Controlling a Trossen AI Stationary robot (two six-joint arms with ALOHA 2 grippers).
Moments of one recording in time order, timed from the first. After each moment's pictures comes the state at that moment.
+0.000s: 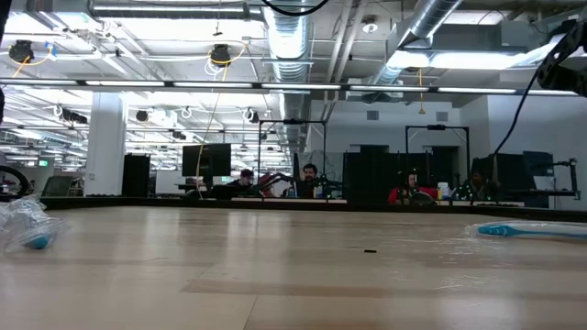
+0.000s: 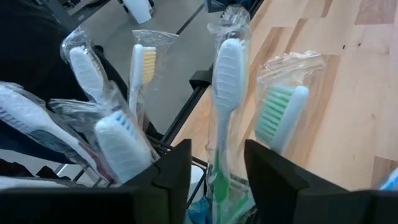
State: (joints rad) left arm -0.16 1.70 1.52 0.20 -0.30 -0.72; right arm 1.34 0.61 0.30 -0.24 0.52 0.70
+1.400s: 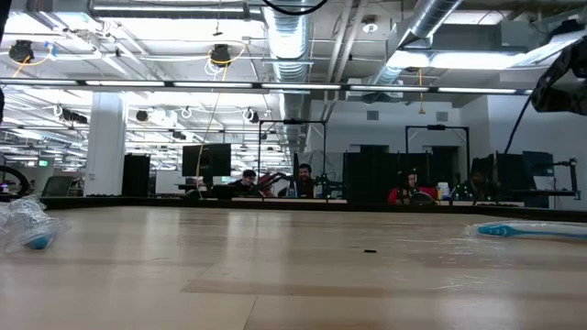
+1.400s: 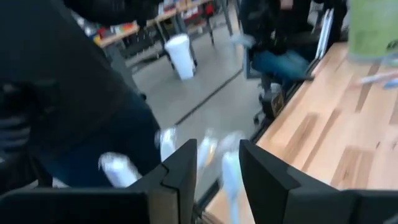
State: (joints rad) left arm -0.16 1.70 1.52 0.20 -0.30 -0.72; right arm 1.35 0.45 0.31 -0.06 0.52 0.43
